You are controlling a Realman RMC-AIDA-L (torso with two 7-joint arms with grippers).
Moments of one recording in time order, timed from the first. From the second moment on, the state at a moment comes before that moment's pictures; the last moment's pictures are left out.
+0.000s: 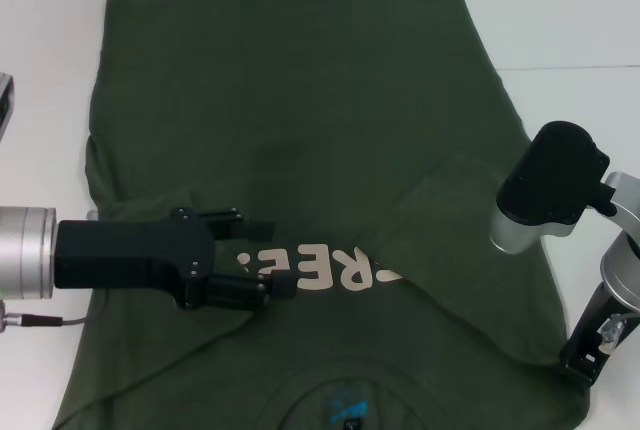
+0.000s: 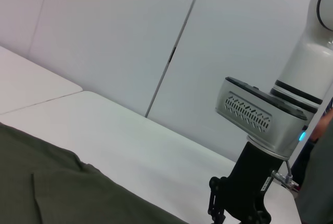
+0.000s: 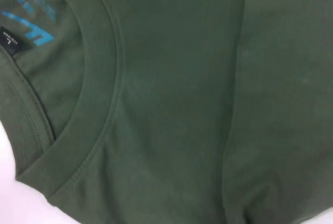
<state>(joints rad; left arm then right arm) -0.60 -2.14 0.55 0.81 2.17 1.84 -1.60 0.57 2.10 -1.55 -1.37 -2.81 -1.75 2.58</state>
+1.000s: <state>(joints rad) -0.57 -2.14 0.48 0.81 2.17 1.83 -1.62 0.43 2.10 -1.46 -1.48 -2.78 -1.75 2.58</state>
